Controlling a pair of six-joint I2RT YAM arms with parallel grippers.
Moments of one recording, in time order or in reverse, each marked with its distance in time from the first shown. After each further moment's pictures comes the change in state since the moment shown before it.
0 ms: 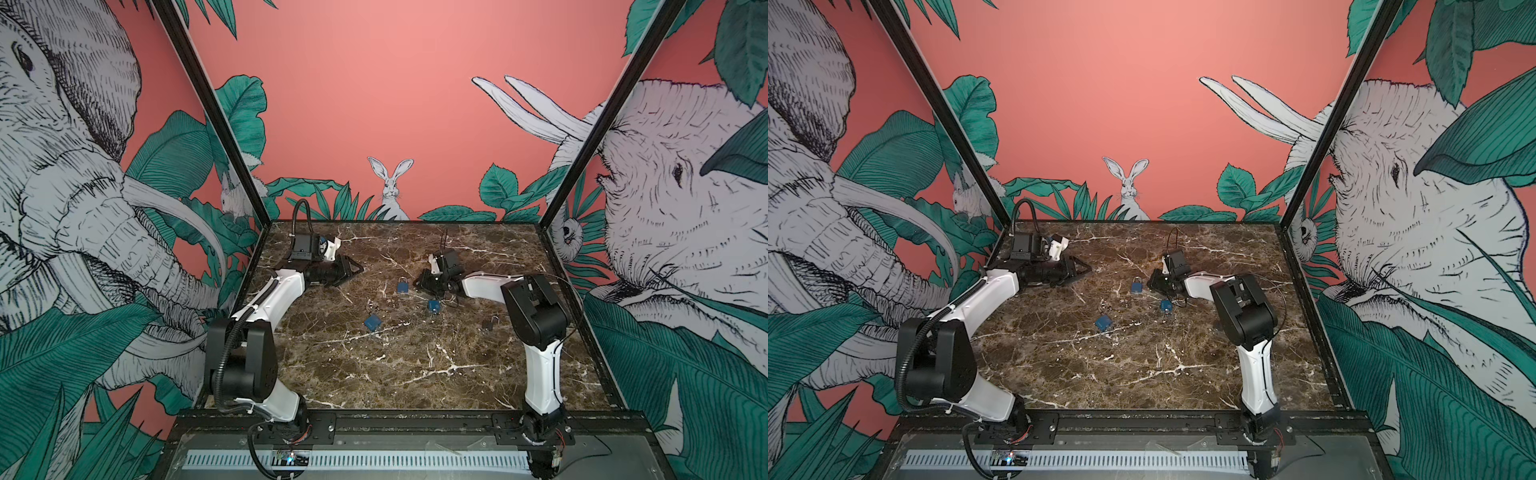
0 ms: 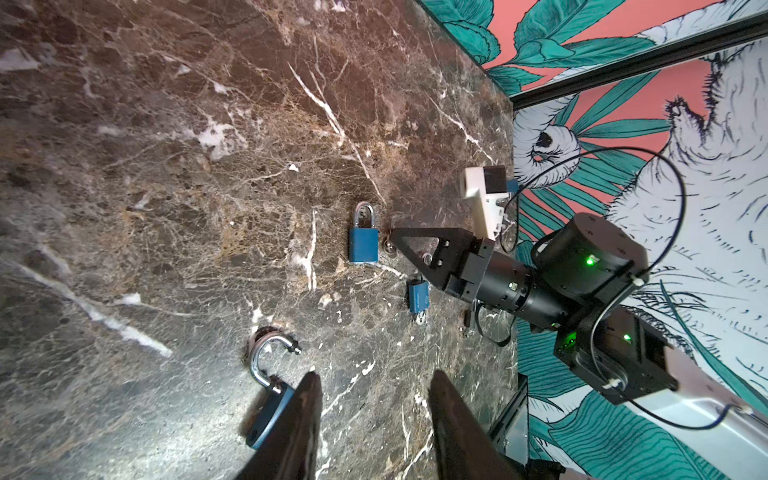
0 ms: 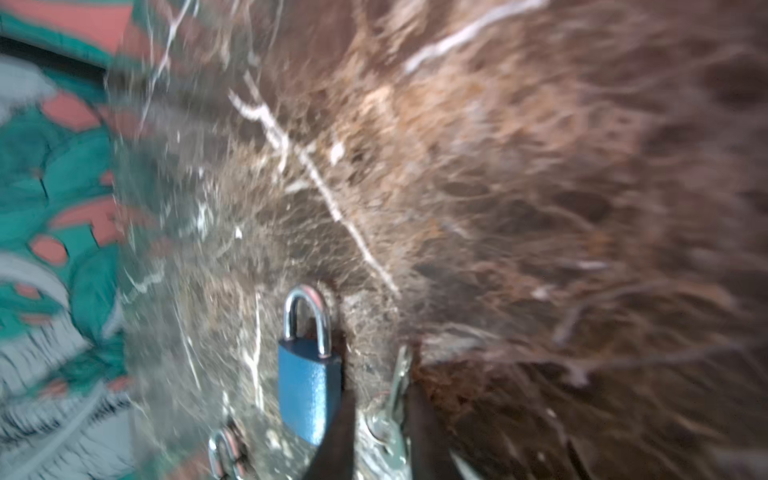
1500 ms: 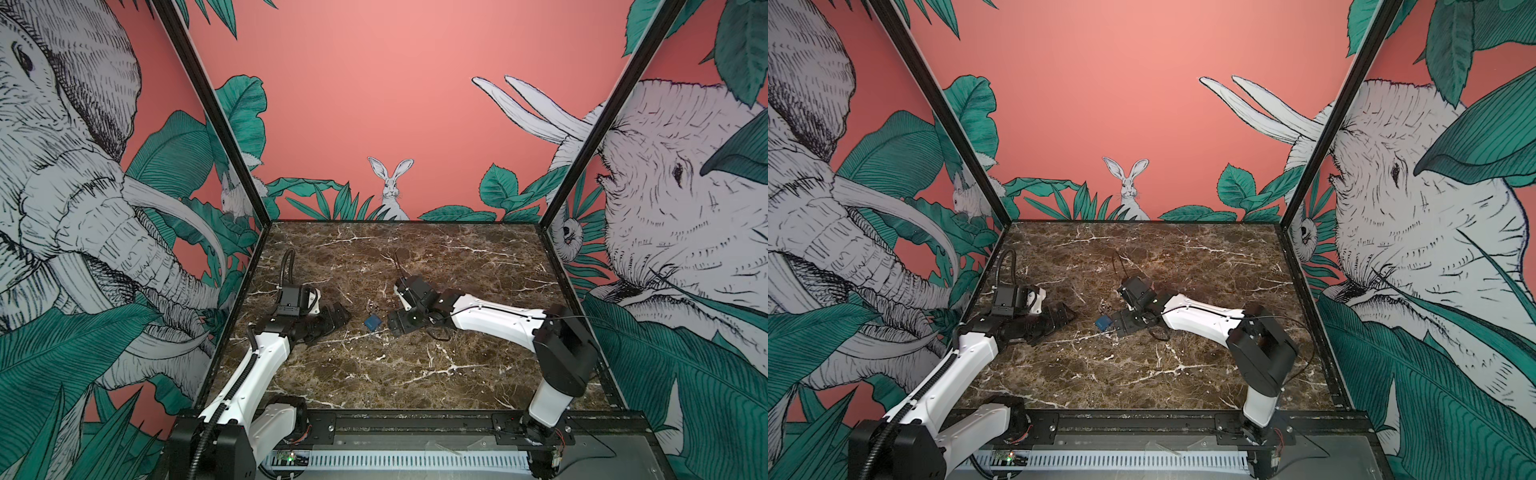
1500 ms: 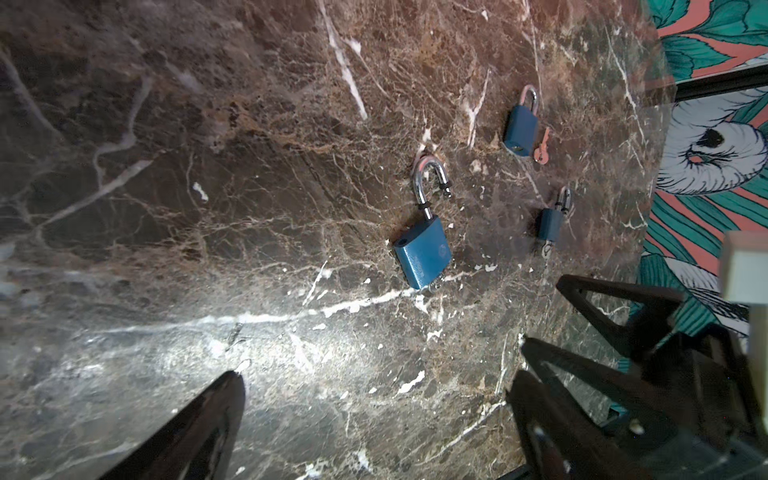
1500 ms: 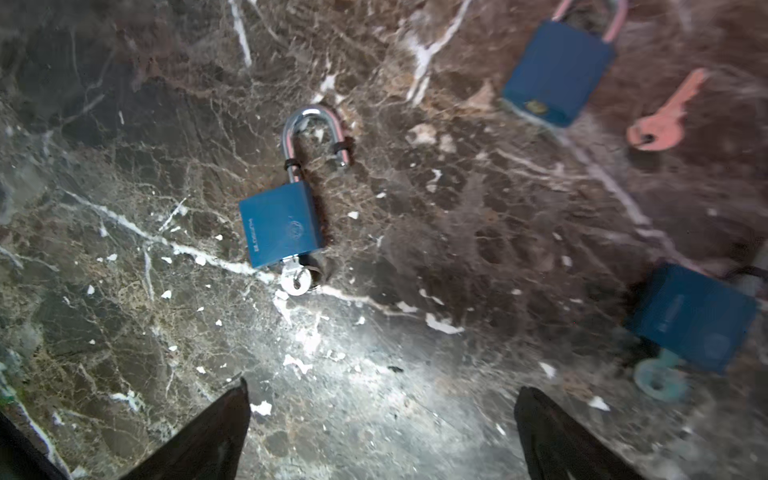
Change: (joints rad) left arm 0.000 -0.525 -0.475 -0.205 -0.294 -0.070; right arm 0.447 -0.274 -0.038 -0.449 0.343 -0.330
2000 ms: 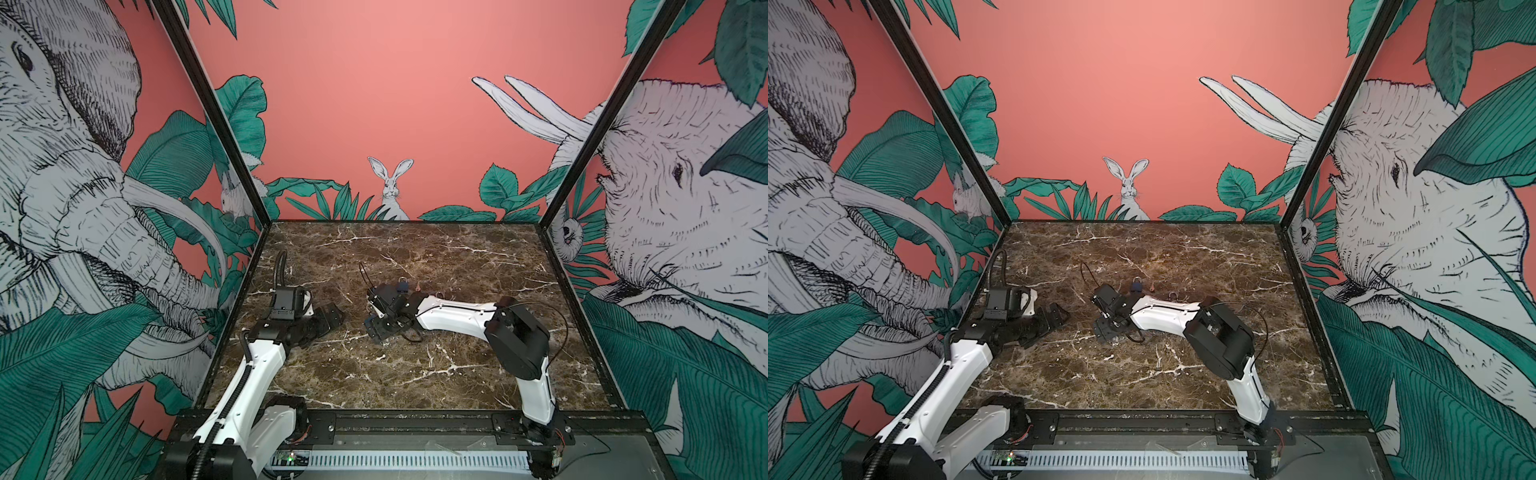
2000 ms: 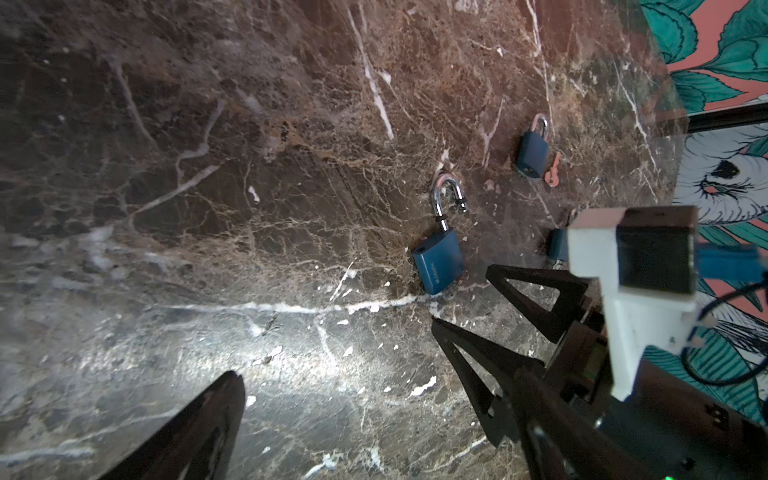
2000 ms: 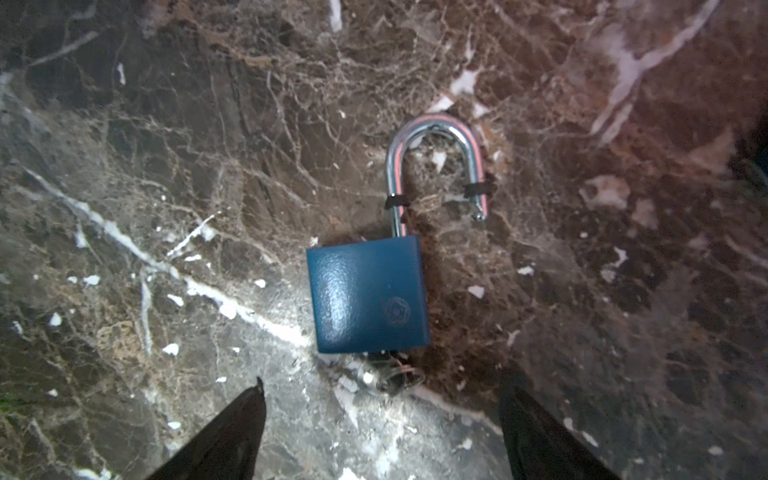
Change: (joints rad) left arm 0.037 -0.076 0.016 -0.083 -0.057 -0.010; right arm 0.073 0.254 0.221 -0.005 0.006 -0.063
